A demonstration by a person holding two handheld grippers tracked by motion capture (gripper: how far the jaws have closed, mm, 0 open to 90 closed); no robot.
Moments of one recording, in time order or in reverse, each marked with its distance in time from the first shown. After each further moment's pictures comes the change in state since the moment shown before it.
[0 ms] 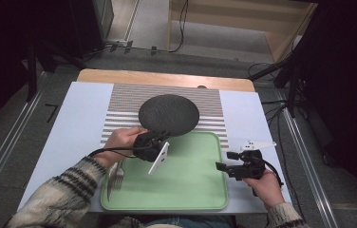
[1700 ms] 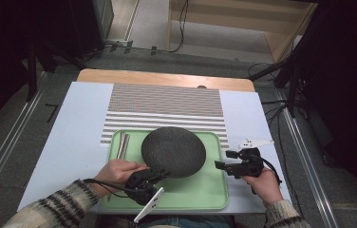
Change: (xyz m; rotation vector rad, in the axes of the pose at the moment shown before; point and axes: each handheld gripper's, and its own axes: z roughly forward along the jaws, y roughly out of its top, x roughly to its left) left arm -0.061 0.036 -0.065 -0.160 -0.119 0.099; right arm -0.002 0.005 0.006 0.018 -0.006 -0.003
